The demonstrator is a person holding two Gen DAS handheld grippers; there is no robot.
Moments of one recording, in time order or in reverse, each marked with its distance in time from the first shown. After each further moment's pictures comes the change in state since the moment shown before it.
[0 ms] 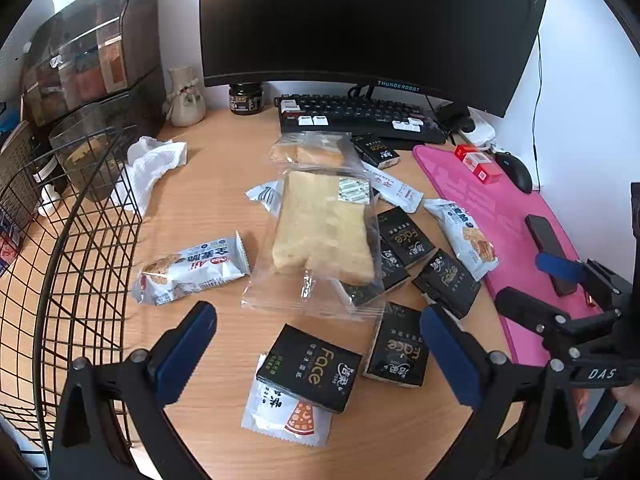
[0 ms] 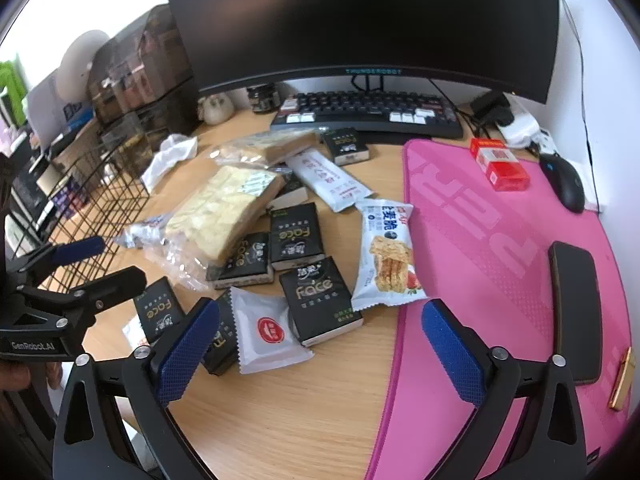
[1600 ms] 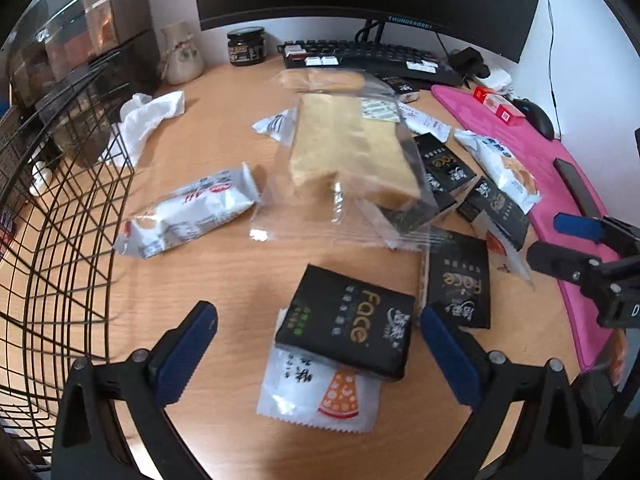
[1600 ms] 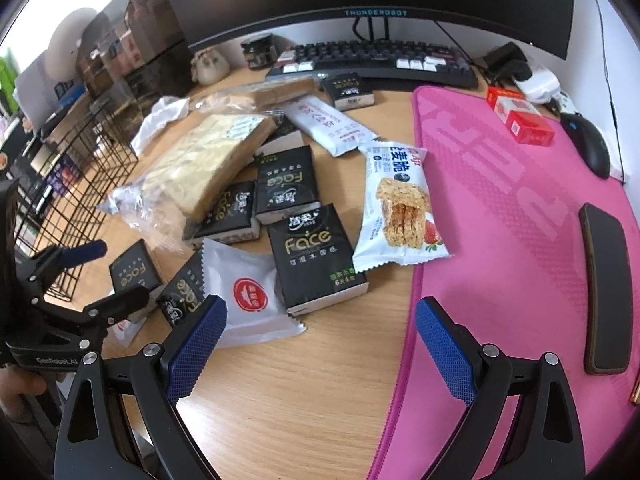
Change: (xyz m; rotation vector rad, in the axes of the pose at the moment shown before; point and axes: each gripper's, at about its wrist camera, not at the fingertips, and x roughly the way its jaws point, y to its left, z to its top) left arm 0.043 0.014 -0.042 0.058 0.117 0.040; right arm 0.038 -0.010 -0.016 0.018 0.115 0.039
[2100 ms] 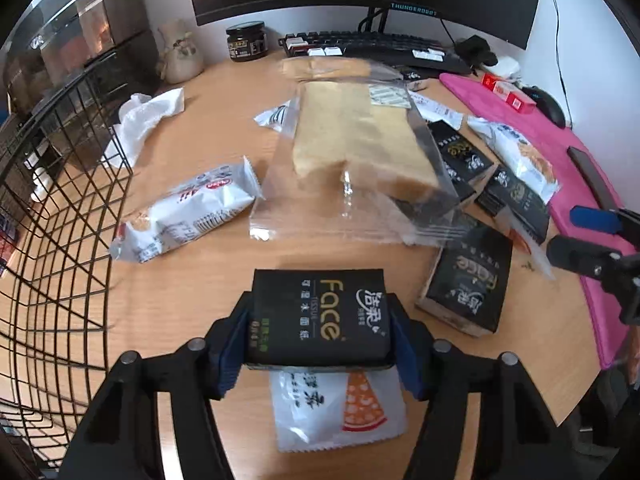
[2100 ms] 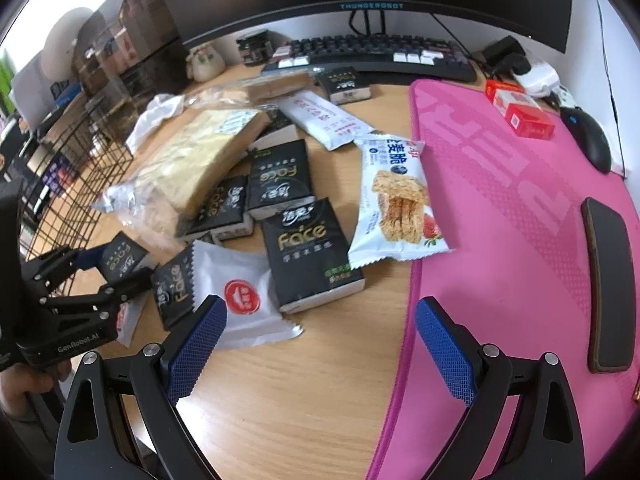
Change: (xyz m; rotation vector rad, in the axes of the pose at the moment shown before) left arm 0.014 0.000 0.003 0.017 0.000 0.035; right arm 0.008 -0.007 0.000 0.017 0.017 -0.002
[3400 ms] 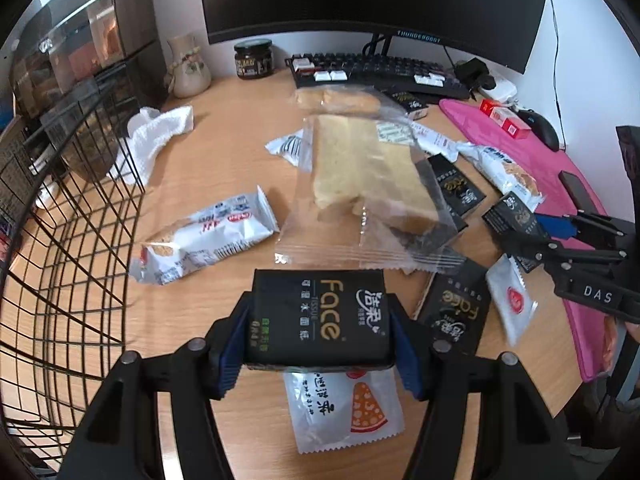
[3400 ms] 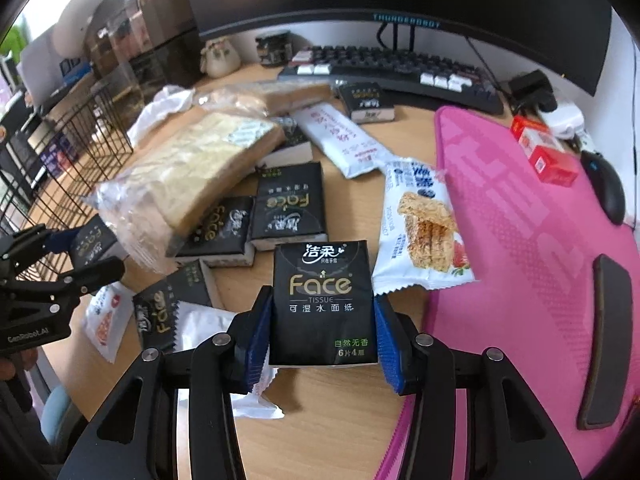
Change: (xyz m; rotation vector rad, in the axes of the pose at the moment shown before) left arm -0.026 0.007 0.013 -0.006 -0.054 -0.017; right arm 0.011 0.017 0.018 -0.118 -0.039 -0.021
